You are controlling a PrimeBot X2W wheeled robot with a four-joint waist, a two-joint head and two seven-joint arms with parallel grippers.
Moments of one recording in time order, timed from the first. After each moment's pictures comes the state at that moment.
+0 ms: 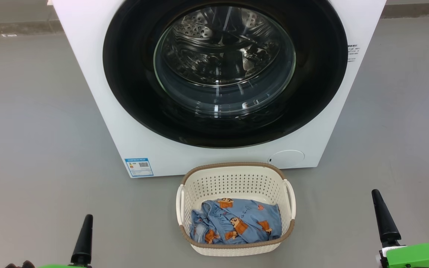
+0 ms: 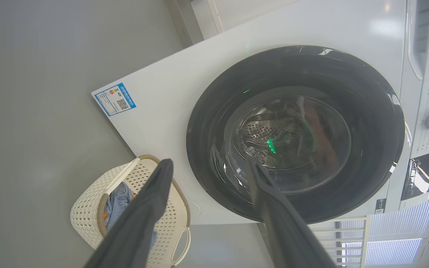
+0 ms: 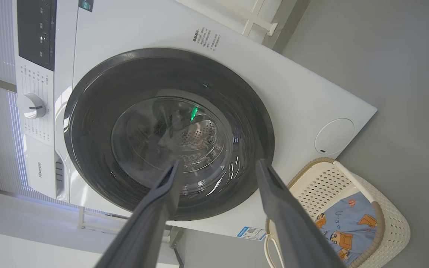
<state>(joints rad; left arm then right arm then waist) -0.01 0.02 0.03 0.24 -1.31 -0.13 -0.02 0.00 -0.06 -0.11 0.19 1.26 0.13 -0.03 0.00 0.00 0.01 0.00</state>
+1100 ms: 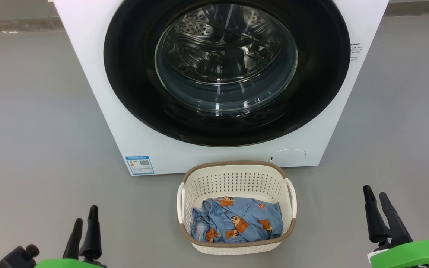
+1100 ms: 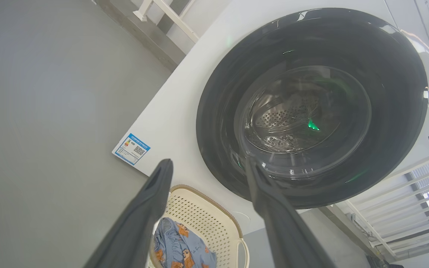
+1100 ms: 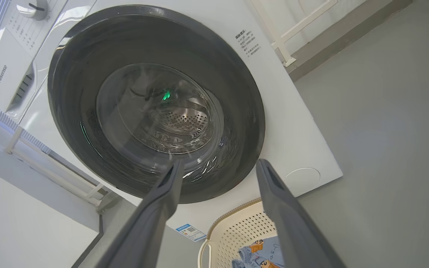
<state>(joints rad) -0.01 0.04 -0.01 0.19 -0.92 -0.13 -0.12 0.03 -0.10 -0.07 0.11 0.83 0.13 -0.12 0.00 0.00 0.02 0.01</state>
